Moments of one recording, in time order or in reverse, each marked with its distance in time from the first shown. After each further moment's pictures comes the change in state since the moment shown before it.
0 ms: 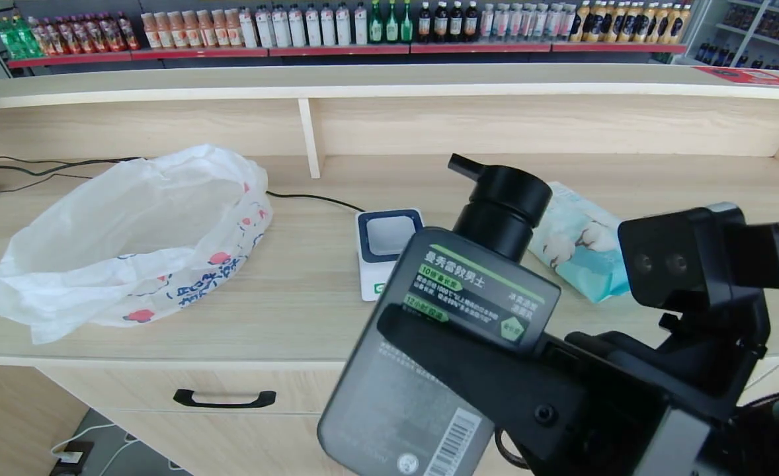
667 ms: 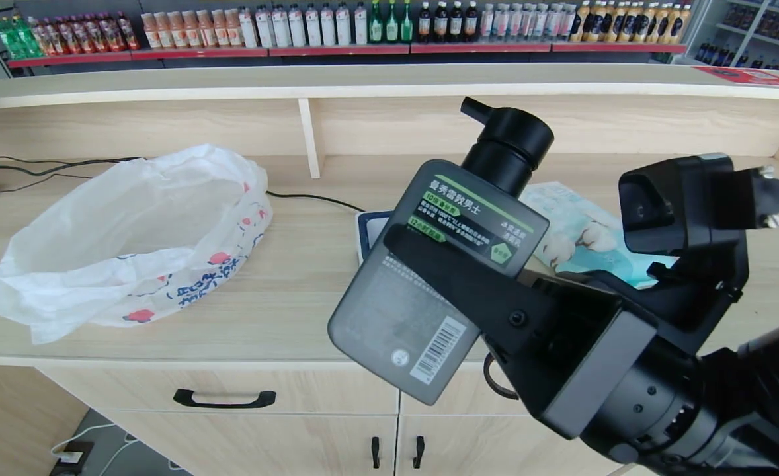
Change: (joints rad) left arm 0.000 0.000 0.000 0.000 0.000 0.000; right arm -0.070 0.036 -0.083 -0.001 0.002 -0.071
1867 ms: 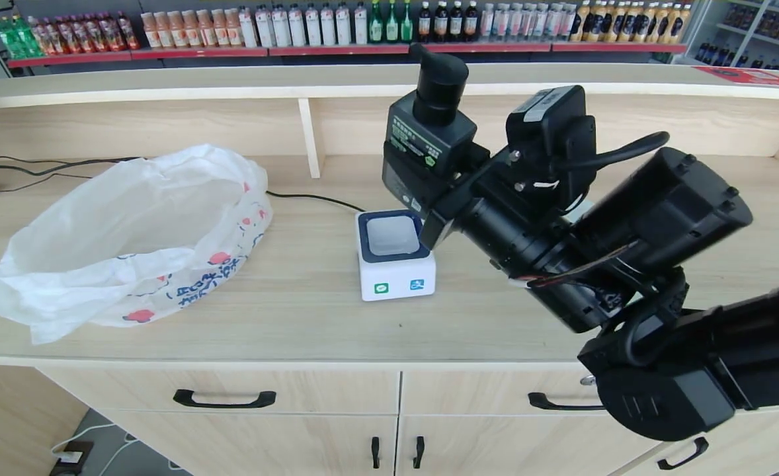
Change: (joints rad) left arm 0.000 0.000 0.000 0.000 0.000 0.000; right arm -0.256 0.231 -0.410 0.141 -0.060 -0.966
